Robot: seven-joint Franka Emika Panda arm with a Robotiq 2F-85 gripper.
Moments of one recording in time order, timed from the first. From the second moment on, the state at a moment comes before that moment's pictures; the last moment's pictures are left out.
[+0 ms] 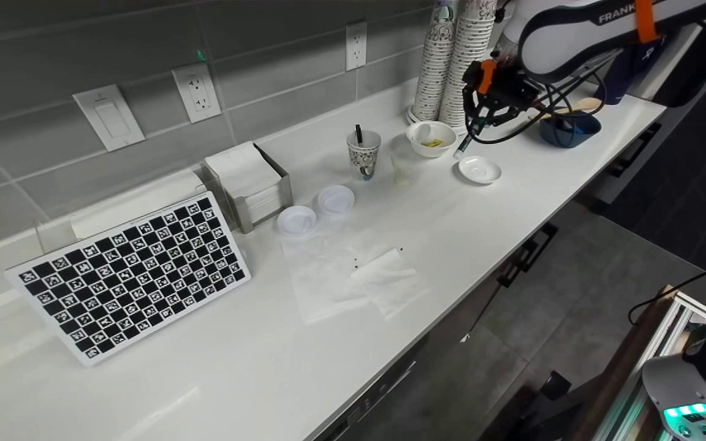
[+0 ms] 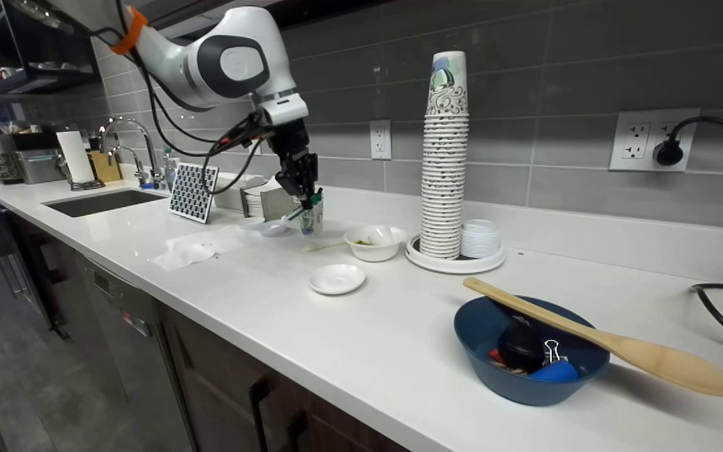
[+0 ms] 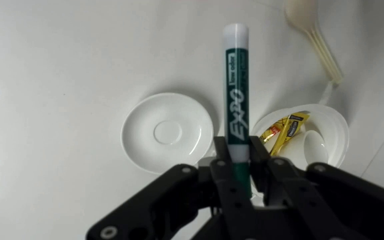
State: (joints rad) arm 0.02 0.07 -0.14 -2.11 -0.09 2.42 1.23
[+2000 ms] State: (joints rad) arm 0.12 0.47 -0.04 -1.70 -0.73 2.91 1.09
